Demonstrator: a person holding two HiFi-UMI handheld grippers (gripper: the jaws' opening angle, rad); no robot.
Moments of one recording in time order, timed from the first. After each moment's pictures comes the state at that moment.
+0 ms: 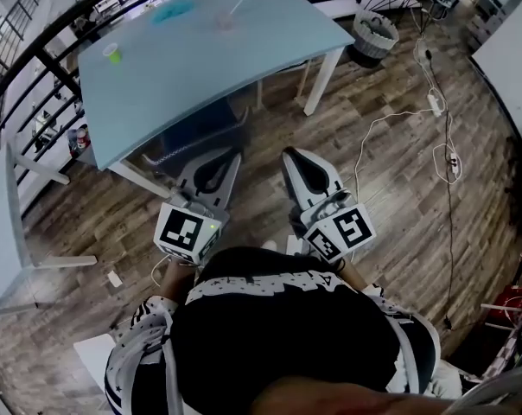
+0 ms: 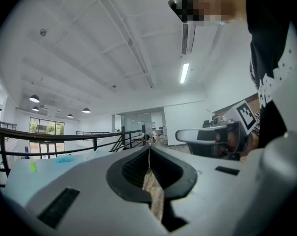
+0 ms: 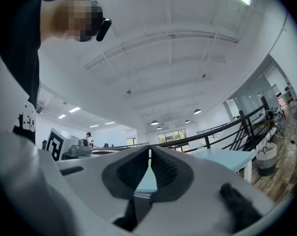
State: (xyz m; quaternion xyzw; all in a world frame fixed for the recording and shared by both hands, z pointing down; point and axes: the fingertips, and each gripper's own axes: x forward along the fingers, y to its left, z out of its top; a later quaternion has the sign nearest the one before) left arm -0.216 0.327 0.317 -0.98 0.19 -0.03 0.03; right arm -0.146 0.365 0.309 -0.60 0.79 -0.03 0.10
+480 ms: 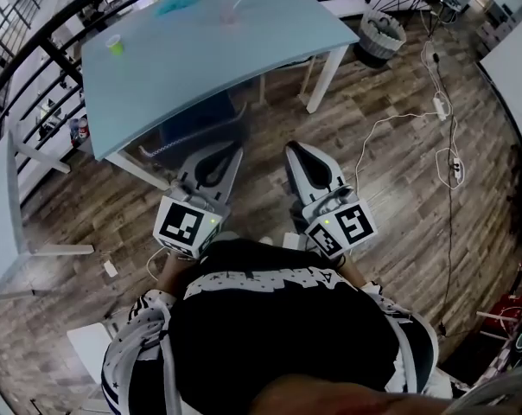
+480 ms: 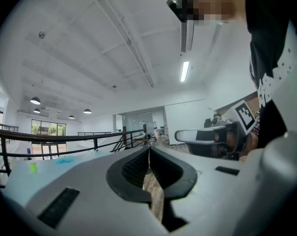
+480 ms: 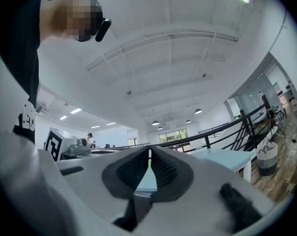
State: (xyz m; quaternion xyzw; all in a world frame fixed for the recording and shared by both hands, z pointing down) left arm -0.197 0.333 0.320 -0.98 0.20 -0.03 0.03; right arm -0.123 0.368 0.314 -0.59 0.80 -0.03 0.10
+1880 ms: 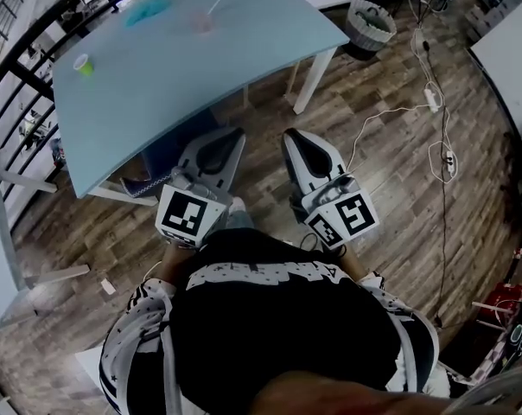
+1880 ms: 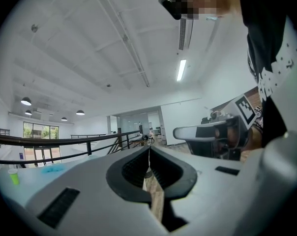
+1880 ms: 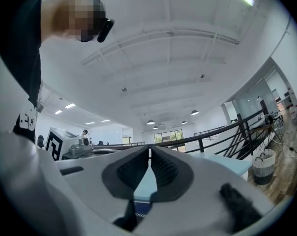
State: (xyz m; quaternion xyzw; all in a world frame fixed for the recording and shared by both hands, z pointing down) left arm -0.098 0.219 0.329 -0.98 0.17 -0.03 0.05; right arm -0.038 0.255 0.320 -0.62 0.78 -0.02 0.08
